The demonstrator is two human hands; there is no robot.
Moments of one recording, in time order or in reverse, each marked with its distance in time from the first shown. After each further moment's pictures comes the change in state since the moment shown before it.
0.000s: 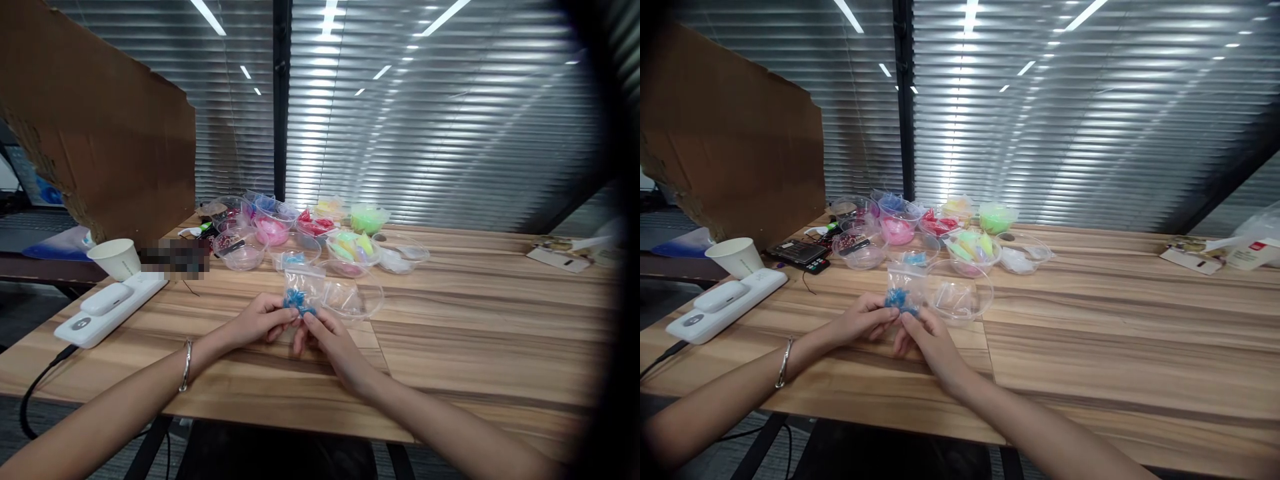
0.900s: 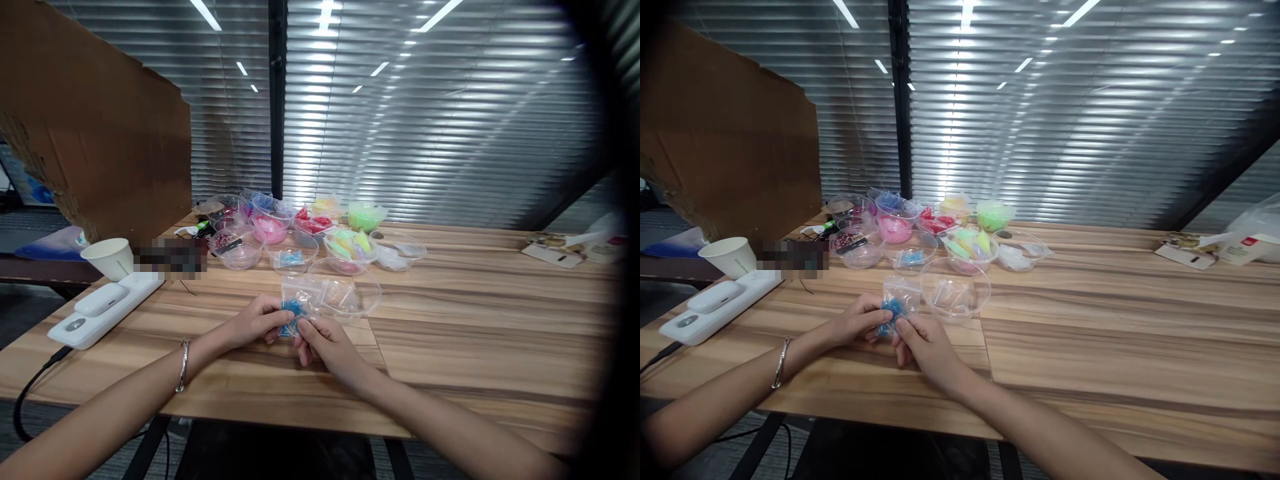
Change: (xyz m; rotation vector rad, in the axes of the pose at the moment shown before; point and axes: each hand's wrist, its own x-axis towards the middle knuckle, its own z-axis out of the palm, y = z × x) left_hand -0.004 0.009 -0.001 0.011 -0.070 -0.017; right_hand -0.005 -0.001 -0.001 -0.135 -0.043 0.027
